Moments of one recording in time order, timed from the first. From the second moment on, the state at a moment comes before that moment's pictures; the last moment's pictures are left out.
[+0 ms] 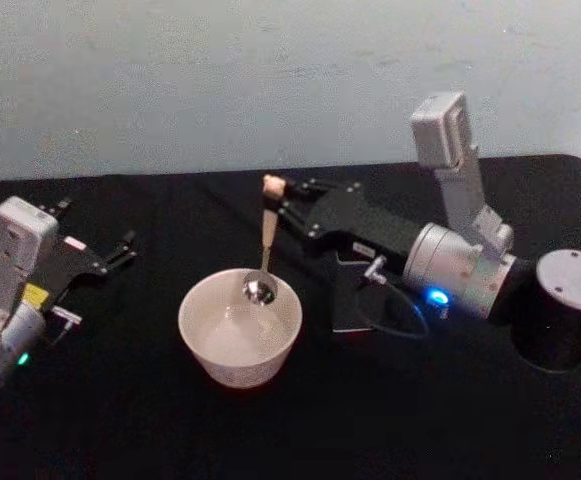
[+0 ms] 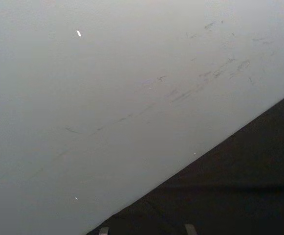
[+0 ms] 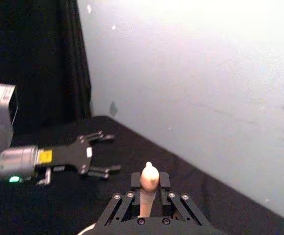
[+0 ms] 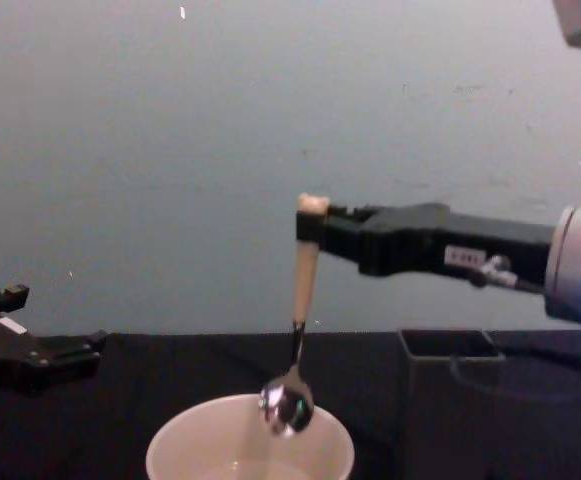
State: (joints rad) left arm -0.20 0.60 0.45 -1.41 -0.25 -0.12 0.03; right arm 0.35 0.39 -0.50 -1.56 0.48 0.13 0.47
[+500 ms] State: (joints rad) left arm -0.20 0.60 0.45 -1.41 -0.25 -0.12 0.03; right arm 0.35 0.41 -0.37 -1.61 0.62 0.15 0.41
